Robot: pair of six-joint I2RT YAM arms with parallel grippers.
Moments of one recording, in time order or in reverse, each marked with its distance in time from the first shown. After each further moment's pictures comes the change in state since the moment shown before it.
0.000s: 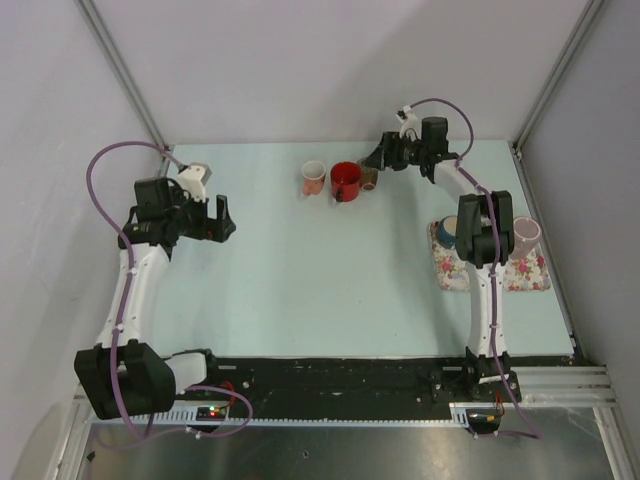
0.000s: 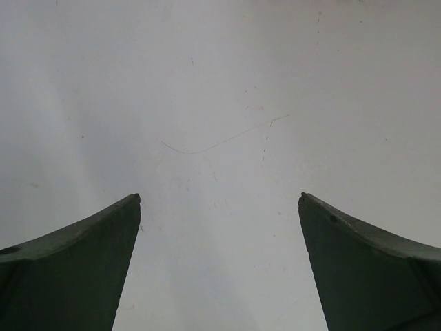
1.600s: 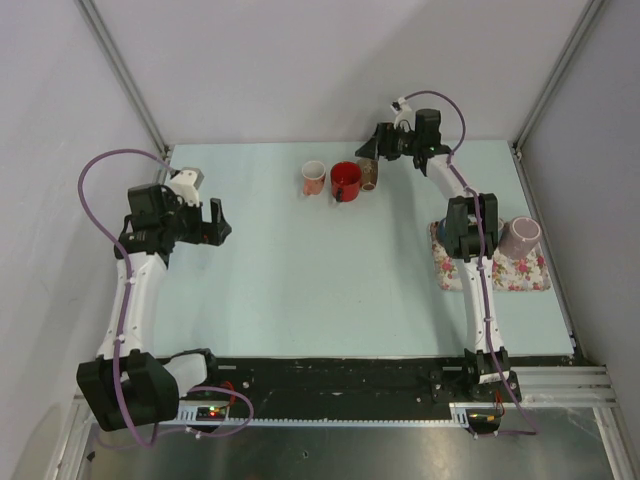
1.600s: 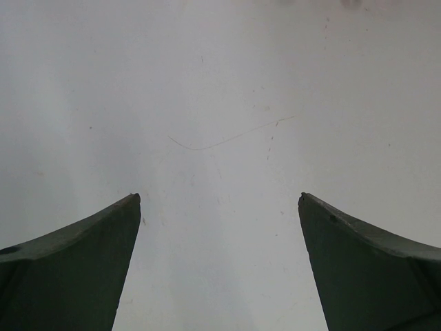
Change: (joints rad) left arm 0.042 -0.055 -0.052 0.027 0.010 -0.019; right arm 0.005 0.225 0.358 -0.040 -0.024 0.029
